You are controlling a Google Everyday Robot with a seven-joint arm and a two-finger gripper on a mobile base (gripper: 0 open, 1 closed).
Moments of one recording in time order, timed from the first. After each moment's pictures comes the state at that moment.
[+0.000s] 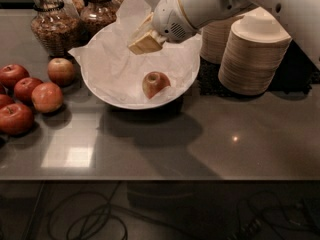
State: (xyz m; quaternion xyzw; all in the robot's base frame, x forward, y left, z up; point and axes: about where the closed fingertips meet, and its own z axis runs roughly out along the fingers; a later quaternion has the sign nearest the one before) arm 0.598 0.042 0.976 -0.63 0.63 0.20 0.41
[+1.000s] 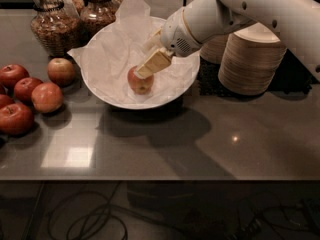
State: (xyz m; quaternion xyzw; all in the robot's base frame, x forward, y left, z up) arm 0.606 0.019 0.932 -0.61 0.68 0.20 0.37
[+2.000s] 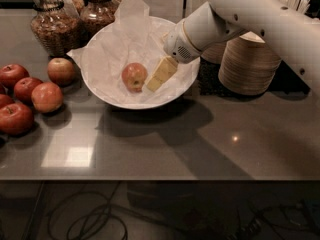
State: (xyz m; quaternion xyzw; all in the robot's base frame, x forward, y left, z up) arm 0.629 0.011 0.895 -0.60 0.70 0.19 0.35
